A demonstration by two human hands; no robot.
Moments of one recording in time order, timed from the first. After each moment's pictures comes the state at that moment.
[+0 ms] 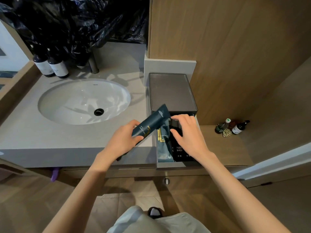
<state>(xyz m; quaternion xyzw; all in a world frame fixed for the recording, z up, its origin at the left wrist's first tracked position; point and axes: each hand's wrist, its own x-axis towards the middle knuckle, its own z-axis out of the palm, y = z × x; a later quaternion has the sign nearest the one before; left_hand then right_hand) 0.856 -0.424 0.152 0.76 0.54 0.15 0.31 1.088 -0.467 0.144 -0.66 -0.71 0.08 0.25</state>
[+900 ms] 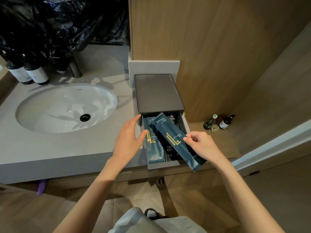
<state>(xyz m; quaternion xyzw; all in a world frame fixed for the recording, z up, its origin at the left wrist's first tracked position) 0.903 -0.428 0.130 0.76 0.51 0.29 0.28 1.136 -0.512 0.158 -0.77 -0.53 0.29 0.22</state>
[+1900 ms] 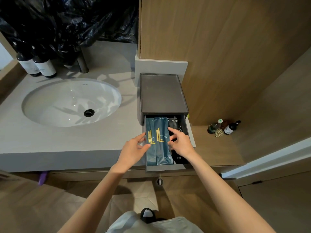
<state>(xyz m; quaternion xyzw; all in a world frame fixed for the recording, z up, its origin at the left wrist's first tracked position) 0.913 -0.442 0.103 0.67 0.55 0.20 0.45 1.112 -0.451 0.087 -0.73 -0.53 0.37 0.25</state>
